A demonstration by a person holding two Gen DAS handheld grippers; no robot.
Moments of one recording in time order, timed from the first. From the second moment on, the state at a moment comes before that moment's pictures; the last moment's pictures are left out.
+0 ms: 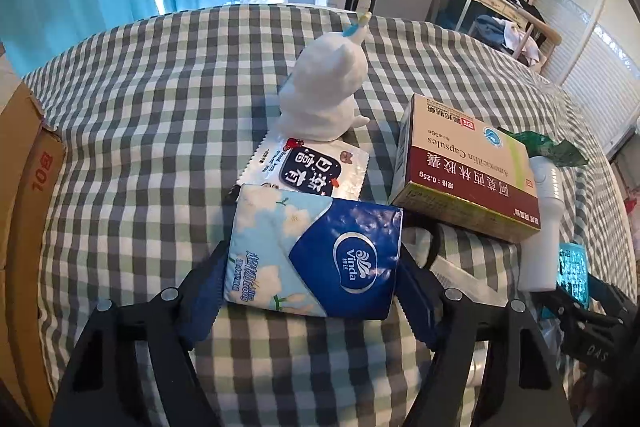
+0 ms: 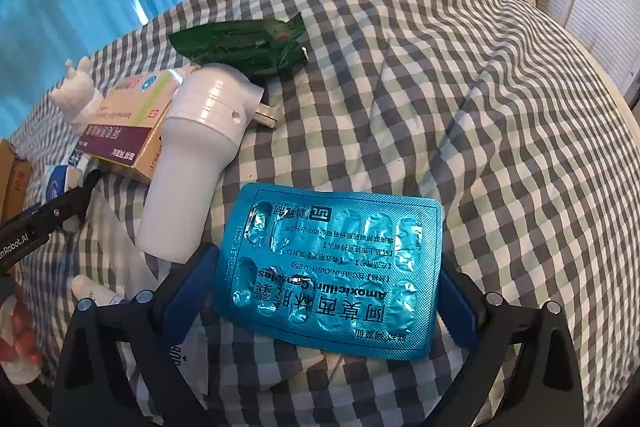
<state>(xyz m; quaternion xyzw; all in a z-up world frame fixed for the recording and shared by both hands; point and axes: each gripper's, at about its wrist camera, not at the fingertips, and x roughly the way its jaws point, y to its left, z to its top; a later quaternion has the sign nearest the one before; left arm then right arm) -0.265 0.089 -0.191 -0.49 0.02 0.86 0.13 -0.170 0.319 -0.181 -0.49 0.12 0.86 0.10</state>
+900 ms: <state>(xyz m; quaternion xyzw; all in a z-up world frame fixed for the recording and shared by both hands) -0.161 0.044 -0.058 -0.43 0.00 0.89 0.17 -0.107 0.267 -0.047 -0.37 0.14 0.92 0.04</state>
